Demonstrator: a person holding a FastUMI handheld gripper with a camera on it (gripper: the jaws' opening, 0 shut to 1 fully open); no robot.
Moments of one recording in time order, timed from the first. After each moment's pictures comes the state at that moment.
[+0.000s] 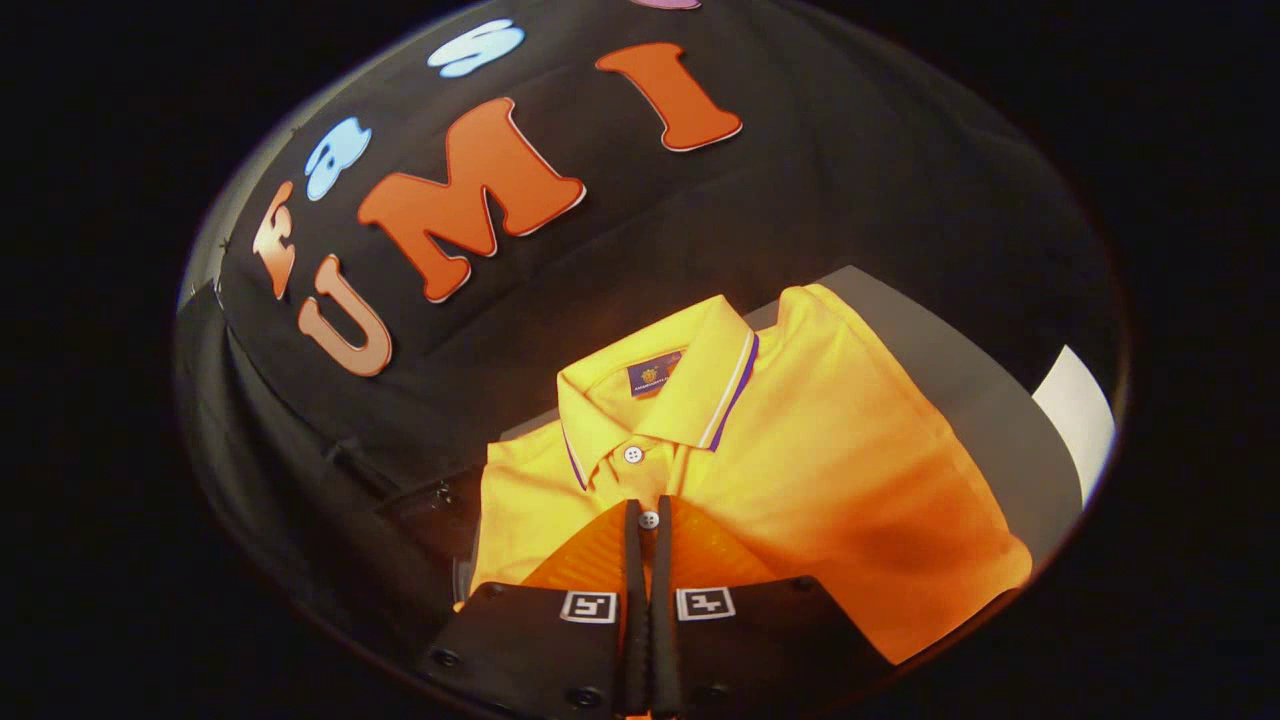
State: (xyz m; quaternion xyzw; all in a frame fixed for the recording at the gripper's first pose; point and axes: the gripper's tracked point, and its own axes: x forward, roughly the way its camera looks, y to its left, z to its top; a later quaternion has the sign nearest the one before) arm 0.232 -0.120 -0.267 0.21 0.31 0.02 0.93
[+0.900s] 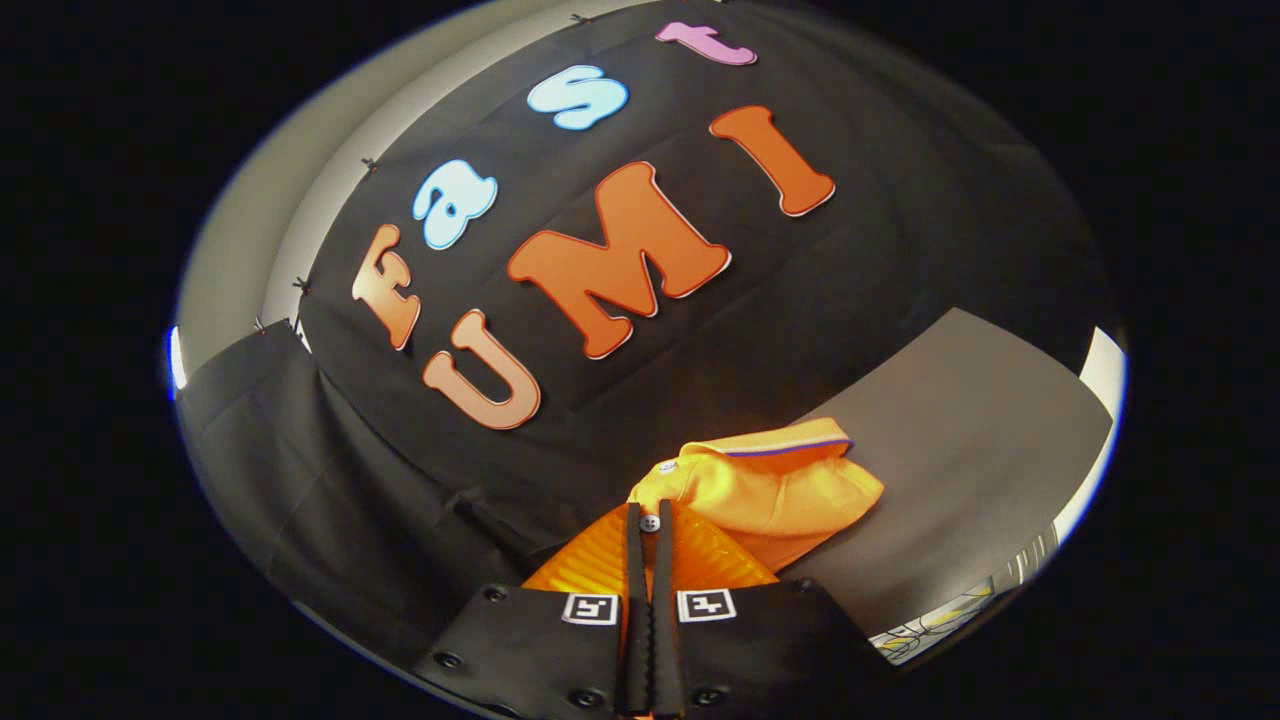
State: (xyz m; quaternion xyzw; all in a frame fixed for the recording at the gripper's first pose) arm 0.177 0.081 -0.131 0.26 0.21 0.11 0.94
